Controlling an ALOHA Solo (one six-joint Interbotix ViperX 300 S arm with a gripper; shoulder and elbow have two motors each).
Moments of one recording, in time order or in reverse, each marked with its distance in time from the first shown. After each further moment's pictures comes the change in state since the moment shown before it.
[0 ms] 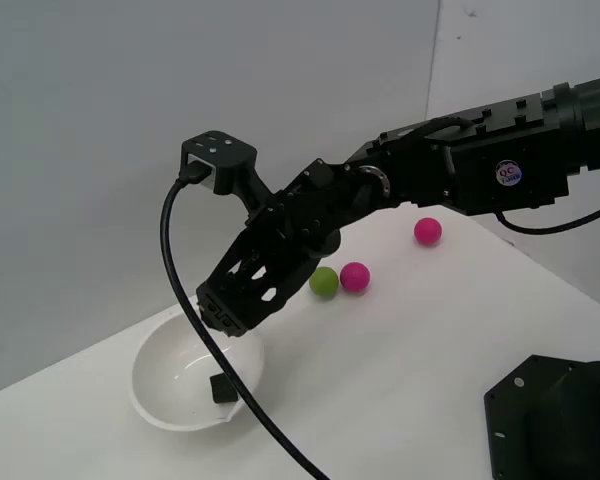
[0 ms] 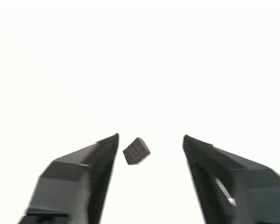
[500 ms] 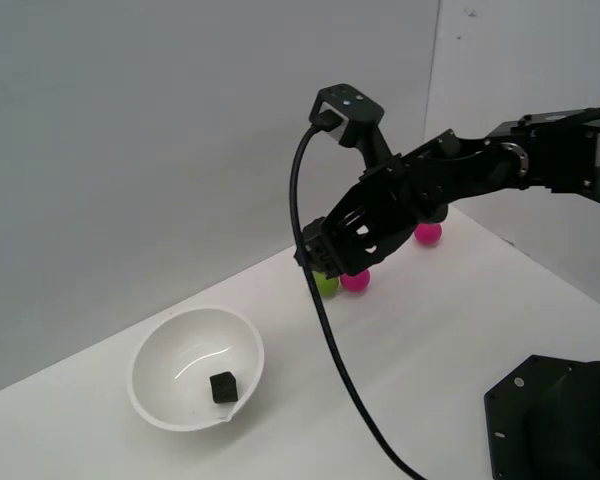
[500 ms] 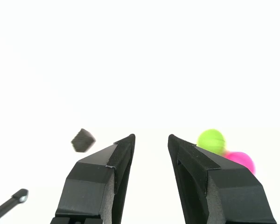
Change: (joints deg) arm 13.7 16.3 16.5 11.5 11.7 1.3 -0.9 1.8
